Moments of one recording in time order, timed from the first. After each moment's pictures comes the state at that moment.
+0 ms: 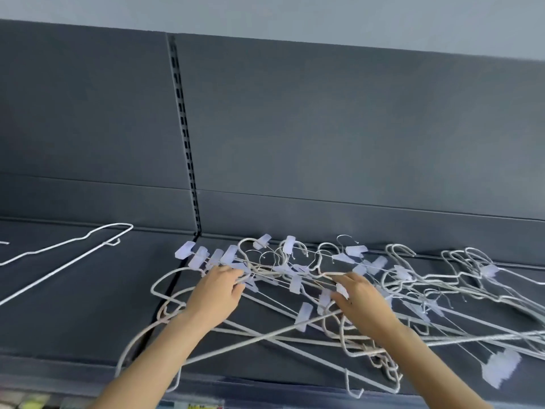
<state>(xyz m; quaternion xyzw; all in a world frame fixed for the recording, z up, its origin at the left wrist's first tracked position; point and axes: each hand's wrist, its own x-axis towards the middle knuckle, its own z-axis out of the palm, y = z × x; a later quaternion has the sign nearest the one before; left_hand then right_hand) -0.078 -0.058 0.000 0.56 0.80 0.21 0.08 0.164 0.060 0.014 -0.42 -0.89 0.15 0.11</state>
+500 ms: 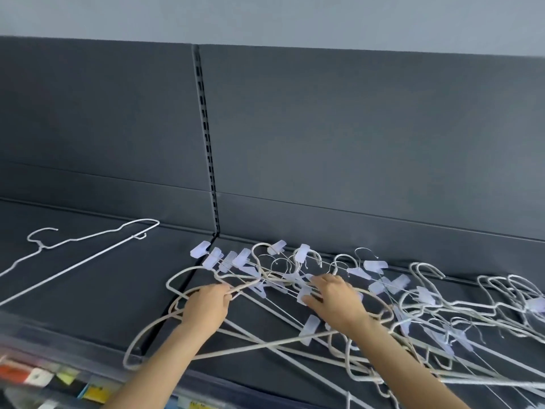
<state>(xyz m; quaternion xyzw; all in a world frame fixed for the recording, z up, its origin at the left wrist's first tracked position) -0.079 -0.070 -0.022 0.43 0.89 0.16 0.07 0.112 0.083 0.000 -0.35 -0.93 0.13 0.04</state>
